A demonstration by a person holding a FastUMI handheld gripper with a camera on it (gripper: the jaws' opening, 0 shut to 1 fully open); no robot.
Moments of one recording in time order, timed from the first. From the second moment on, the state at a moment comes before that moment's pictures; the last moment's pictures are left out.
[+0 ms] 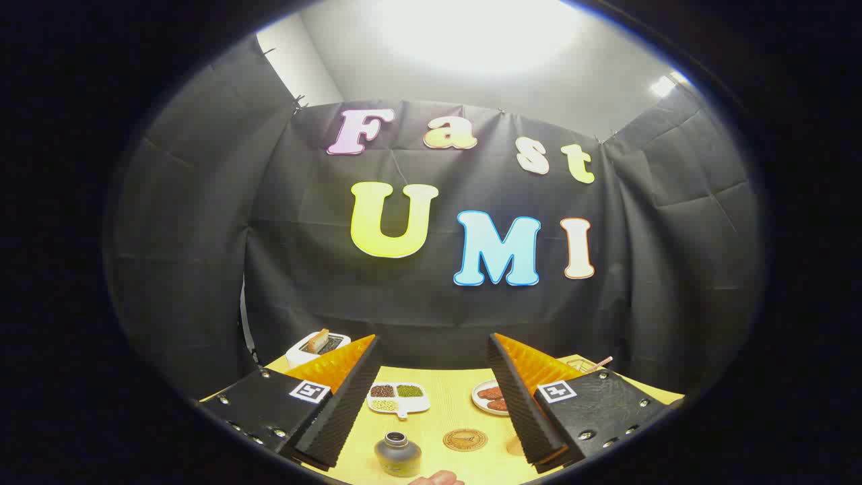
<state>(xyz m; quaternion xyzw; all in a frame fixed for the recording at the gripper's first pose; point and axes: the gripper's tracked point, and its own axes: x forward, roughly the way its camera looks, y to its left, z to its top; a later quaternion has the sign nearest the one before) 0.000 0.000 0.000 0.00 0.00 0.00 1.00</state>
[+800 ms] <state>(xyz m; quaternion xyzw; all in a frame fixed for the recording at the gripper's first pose) 0.009 0.000 -0.018 0.00 0.00 0.00 1.00</state>
